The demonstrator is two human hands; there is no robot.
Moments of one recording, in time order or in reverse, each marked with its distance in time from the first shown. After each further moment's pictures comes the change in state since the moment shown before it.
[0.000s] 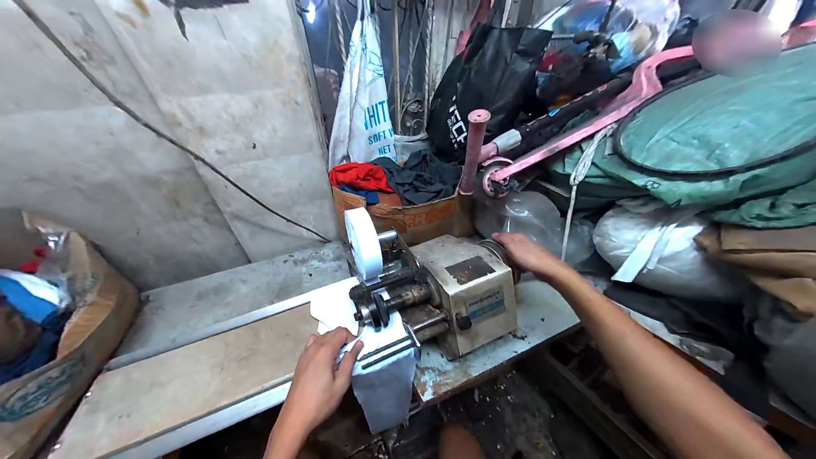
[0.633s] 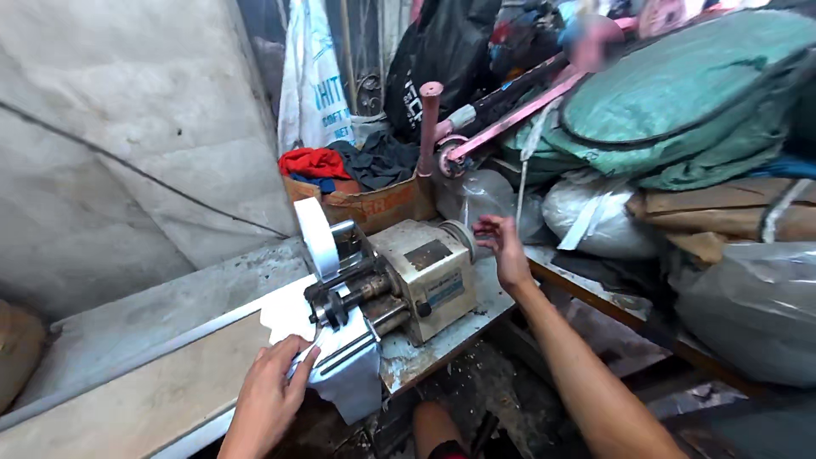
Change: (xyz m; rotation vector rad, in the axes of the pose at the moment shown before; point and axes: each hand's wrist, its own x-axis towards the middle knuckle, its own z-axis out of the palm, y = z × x) left_hand 0.003 0.000 0.004 0.009 0.027 0.035; right_hand -0.040 0.064 0.027 0.601 0.459 -0.314
